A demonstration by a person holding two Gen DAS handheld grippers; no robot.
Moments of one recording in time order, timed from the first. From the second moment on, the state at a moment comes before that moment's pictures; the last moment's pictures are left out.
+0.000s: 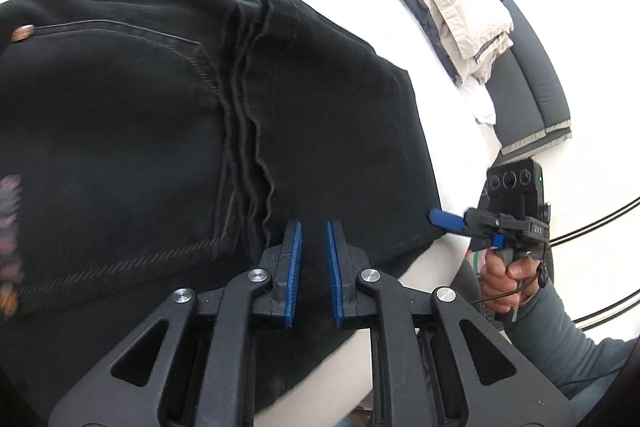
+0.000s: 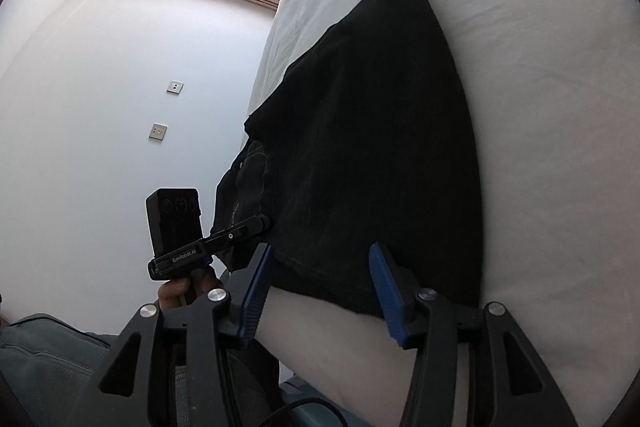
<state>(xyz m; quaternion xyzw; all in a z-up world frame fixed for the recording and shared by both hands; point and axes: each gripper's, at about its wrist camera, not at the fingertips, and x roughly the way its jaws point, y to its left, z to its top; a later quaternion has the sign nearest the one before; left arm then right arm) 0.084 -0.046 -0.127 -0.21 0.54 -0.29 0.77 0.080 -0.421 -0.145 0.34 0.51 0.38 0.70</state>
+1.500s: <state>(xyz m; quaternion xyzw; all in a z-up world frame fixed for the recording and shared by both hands) -0.002 0.193 -0.199 -0.62 0.35 -0.05 0.71 0.143 -0.285 -0.121 0.34 0.49 0.41 0.69</state>
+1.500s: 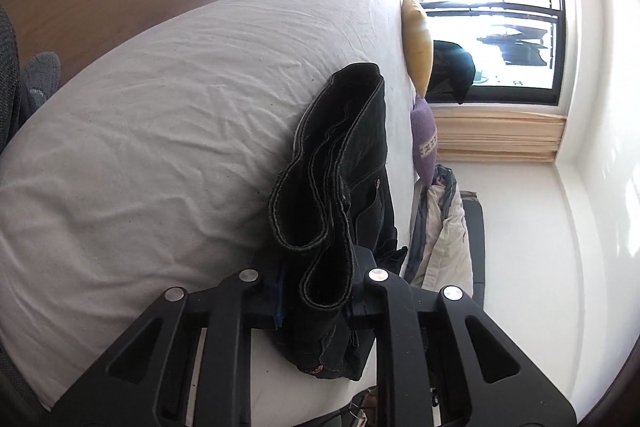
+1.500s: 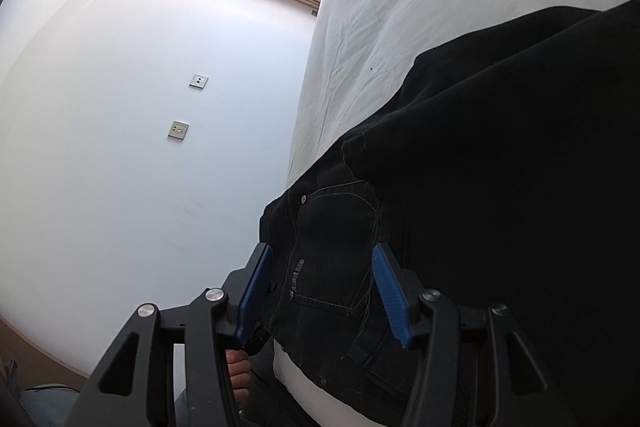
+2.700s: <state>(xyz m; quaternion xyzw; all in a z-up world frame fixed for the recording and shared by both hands) 0.105 -0.229 -0.073 -0.06 0.46 -0.30 0.83 0.136 -0.452 -0.120 0.37 0.49 0.34 0.71</state>
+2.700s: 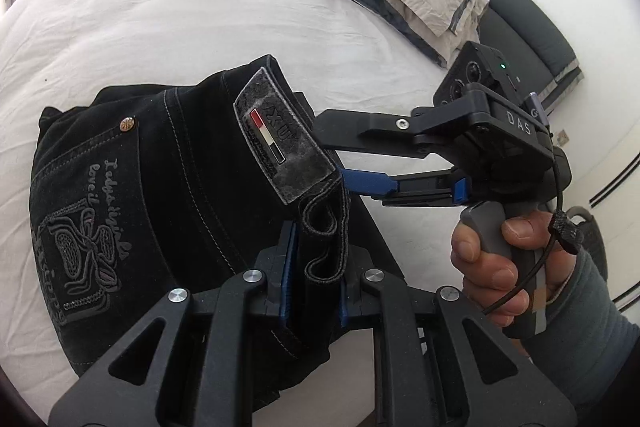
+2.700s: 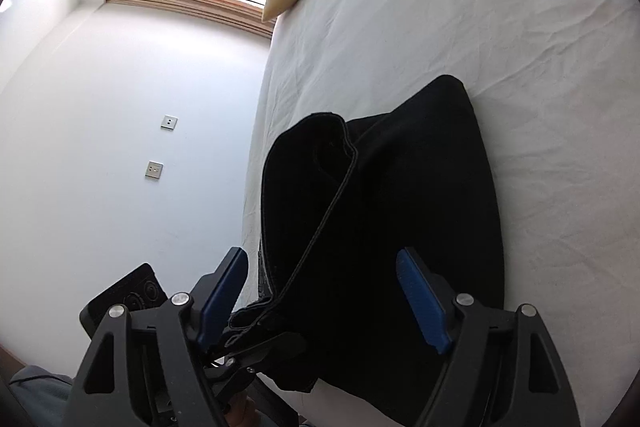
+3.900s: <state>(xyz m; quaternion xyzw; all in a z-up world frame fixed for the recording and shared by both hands) 0.081 -0.336 -0.103 0.07 0.45 -0.32 0.83 0.150 -0.467 -0.124 0.24 0.51 0.28 0.78</state>
